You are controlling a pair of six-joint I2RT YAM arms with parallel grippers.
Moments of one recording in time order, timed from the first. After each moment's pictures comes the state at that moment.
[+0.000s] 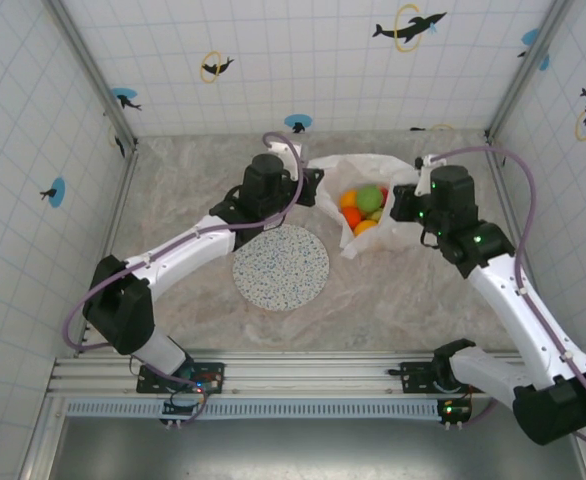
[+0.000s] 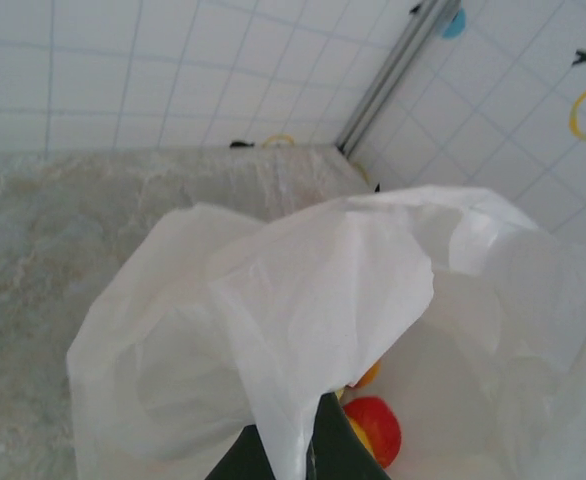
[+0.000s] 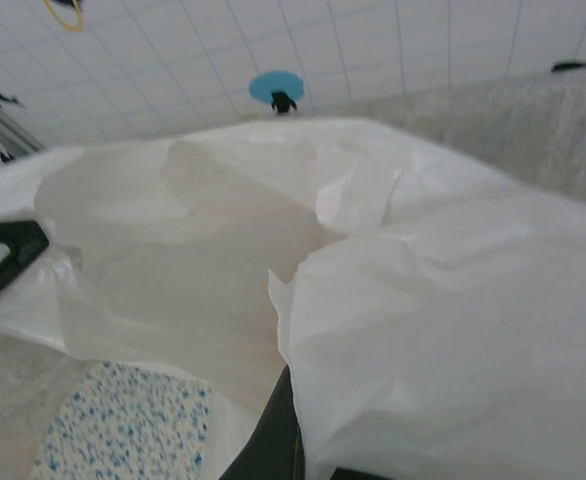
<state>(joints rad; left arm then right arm) -0.72 1.57 1.22 0.06 0.12 -0.42 0.38 1.05 1.07 -0.50 -0.03 0.35</state>
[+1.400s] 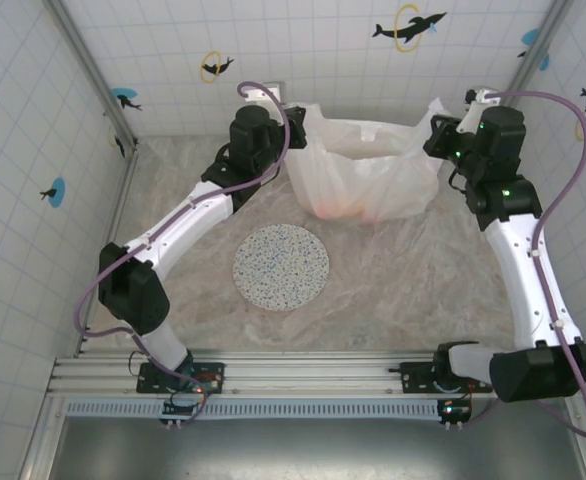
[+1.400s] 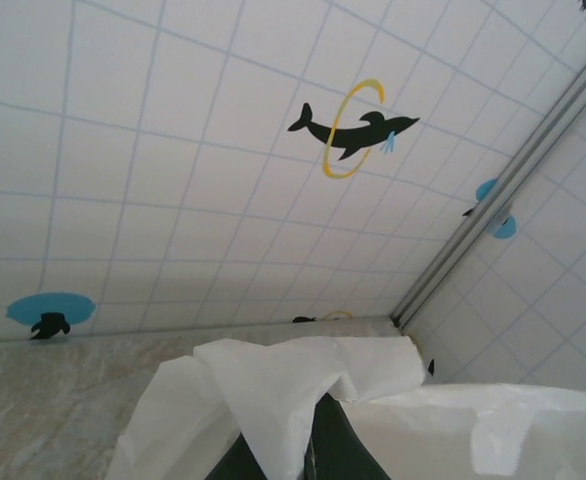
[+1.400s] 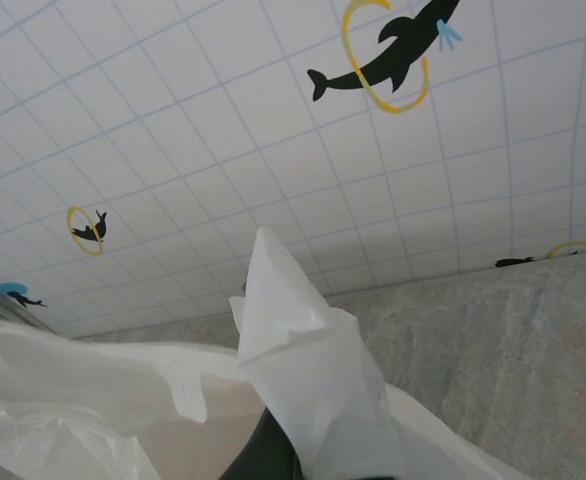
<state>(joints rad) -0.61 1.71 1.57 0.03 -0.03 -0.42 0.11 1.24 1.40 -0.39 -0.14 0.36</state>
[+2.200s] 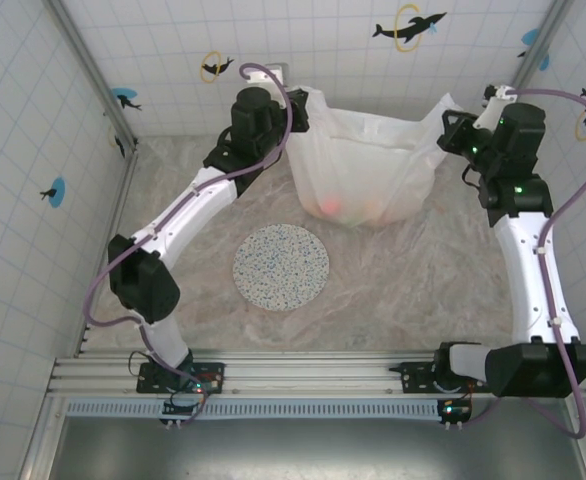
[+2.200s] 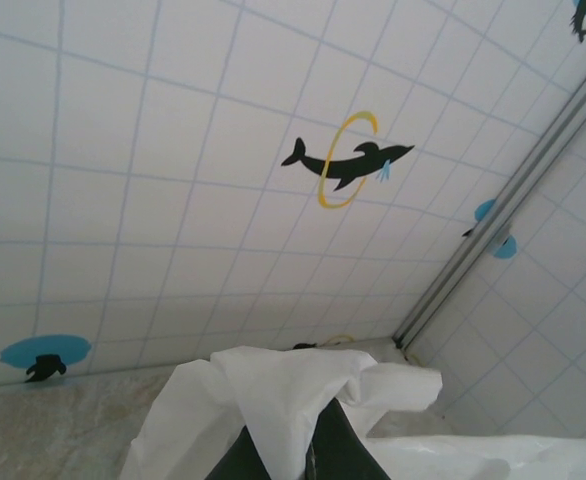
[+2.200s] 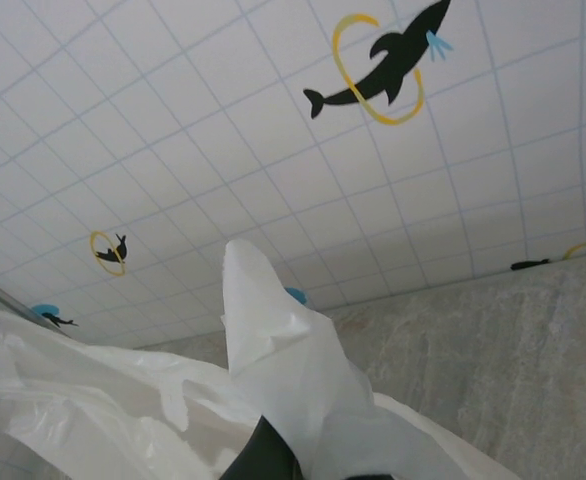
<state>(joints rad) -0.59 1.81 1.75 -0.03 -0.01 -0.39 0.01 1.26 1.39 -0.37 -0.28 0.41</state>
